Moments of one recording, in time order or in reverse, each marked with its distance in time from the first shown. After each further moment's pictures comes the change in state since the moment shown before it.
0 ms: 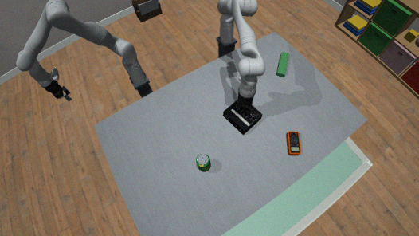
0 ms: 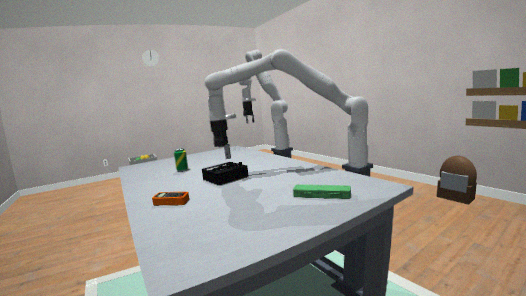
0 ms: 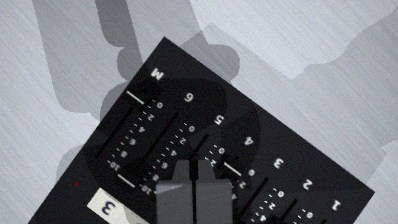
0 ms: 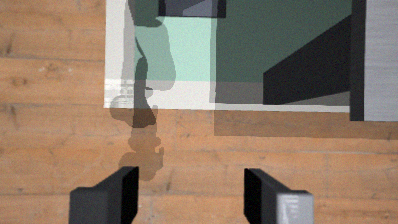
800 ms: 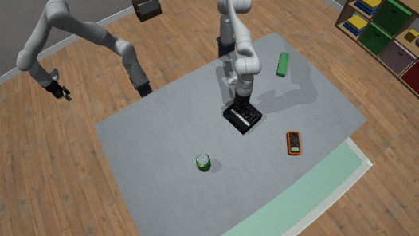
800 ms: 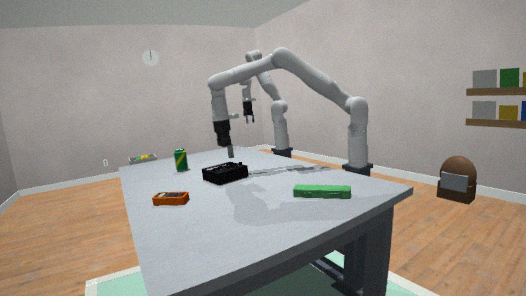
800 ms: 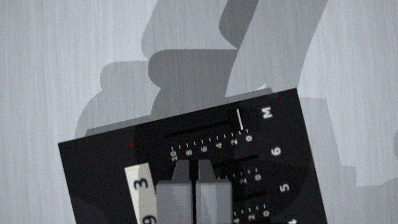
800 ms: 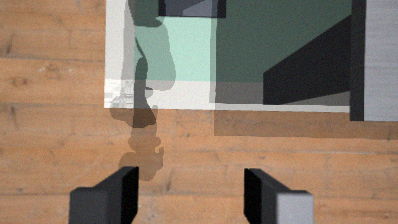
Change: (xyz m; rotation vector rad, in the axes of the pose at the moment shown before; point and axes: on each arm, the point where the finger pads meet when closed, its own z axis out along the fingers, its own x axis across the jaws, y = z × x) left arm -0.032 -0.003 0.004 0.011 0.002 -0.708; right arm 0.000 0.000 0.000 0.000 0.000 0.000
